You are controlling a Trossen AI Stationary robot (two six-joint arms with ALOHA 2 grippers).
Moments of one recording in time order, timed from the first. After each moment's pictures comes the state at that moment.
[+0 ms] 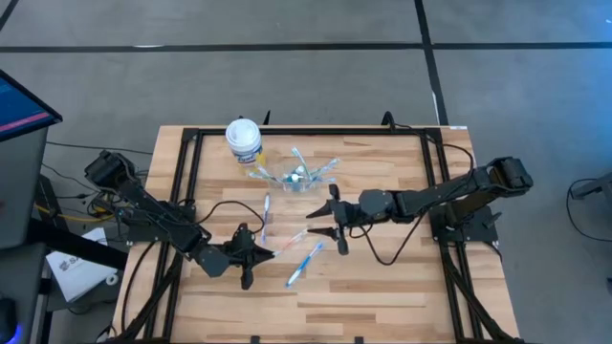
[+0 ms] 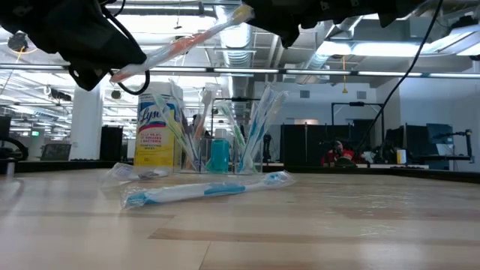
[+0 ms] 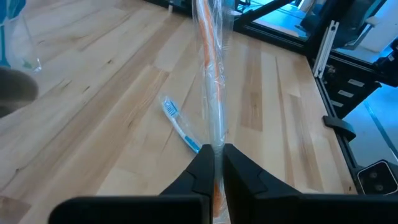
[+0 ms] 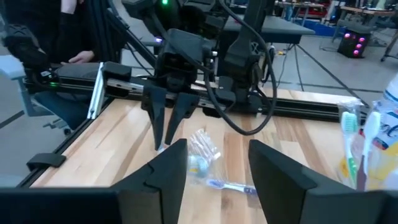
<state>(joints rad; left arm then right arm) -0.66 1.34 0.53 0.29 -0.70 -0.65 0.18 1.49 0.83 0.47 0.05 -0.03</state>
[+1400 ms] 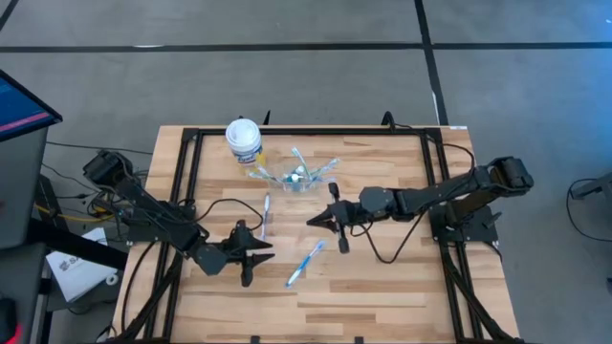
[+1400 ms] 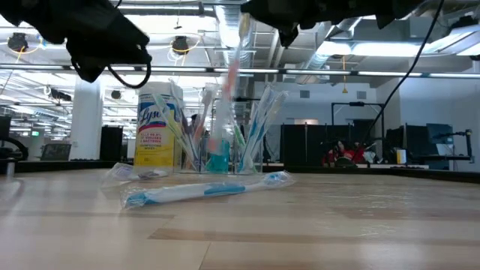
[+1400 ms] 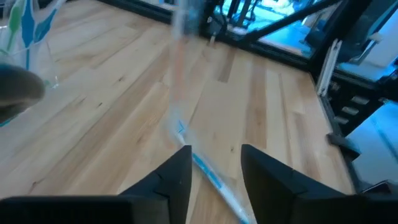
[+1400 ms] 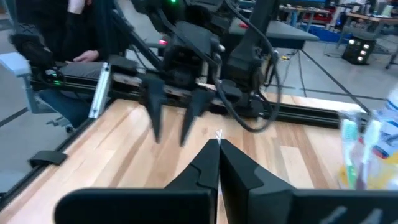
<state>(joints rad) -0.66 1.30 0.53 0.29 -0.75 -0.63 0.15 1.48 0.83 0.47 0.02 -0.06</state>
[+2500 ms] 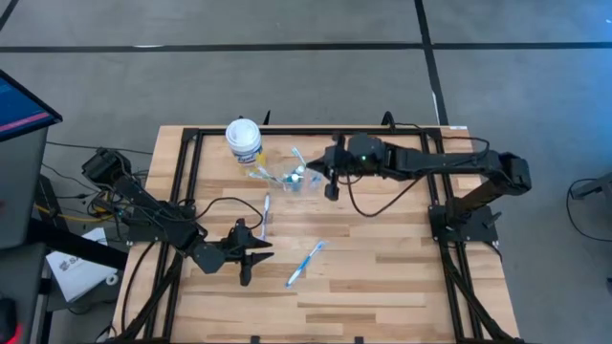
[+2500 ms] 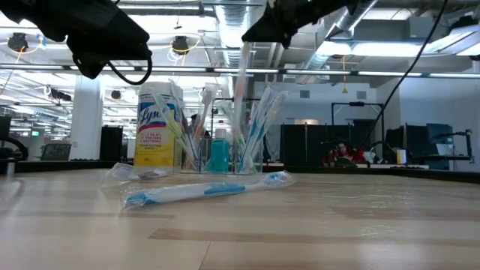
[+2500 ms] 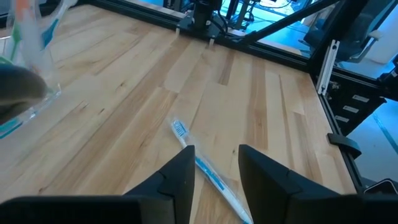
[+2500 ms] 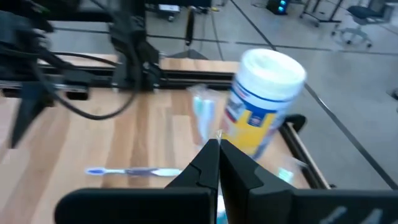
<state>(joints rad) -0.66 1.28 0.53 0.28 -0.76 -0.60 -0.15 1.47 1.16 -0.04 0.04 -0.13</state>
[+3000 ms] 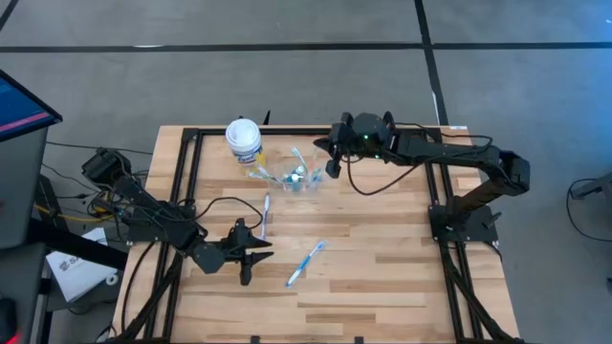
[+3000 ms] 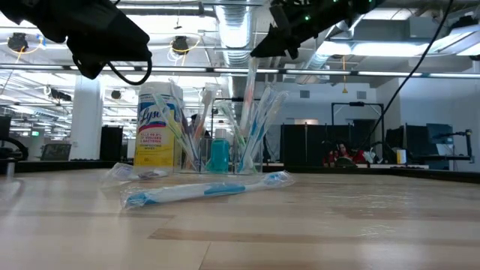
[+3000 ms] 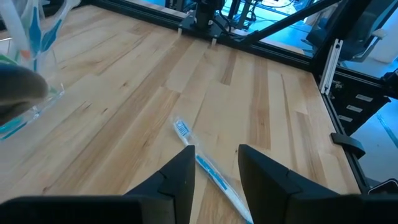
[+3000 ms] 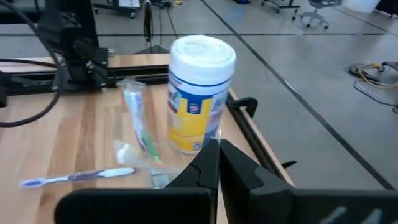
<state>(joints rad) -0.66 1.28 0.53 0.28 -0.76 -0.60 -0.31 1.47 1.16 -0.05 0.02 -0.12</state>
